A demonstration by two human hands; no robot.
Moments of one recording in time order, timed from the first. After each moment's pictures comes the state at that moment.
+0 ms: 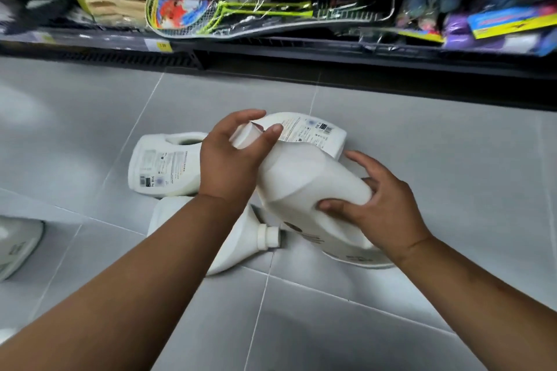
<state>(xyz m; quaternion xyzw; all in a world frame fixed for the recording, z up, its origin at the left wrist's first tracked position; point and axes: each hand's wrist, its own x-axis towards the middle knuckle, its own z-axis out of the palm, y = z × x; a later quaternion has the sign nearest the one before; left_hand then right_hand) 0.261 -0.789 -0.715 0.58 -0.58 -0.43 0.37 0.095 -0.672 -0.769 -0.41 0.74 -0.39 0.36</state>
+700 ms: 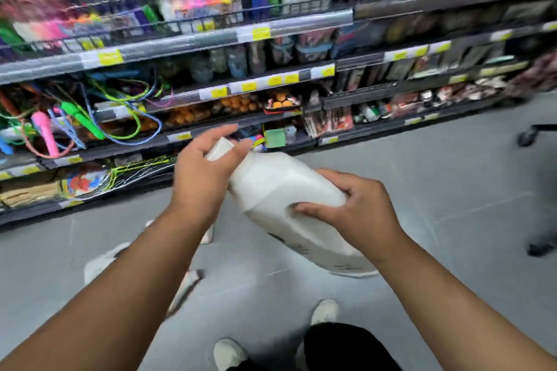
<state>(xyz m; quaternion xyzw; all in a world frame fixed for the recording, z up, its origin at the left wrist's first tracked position) 0.066 -0.590 -0.135 0.36 -0.65 -0.62 0.25 -0.031 -0.392 -0.138 -0.29 0.82 -0.45 0.21</state>
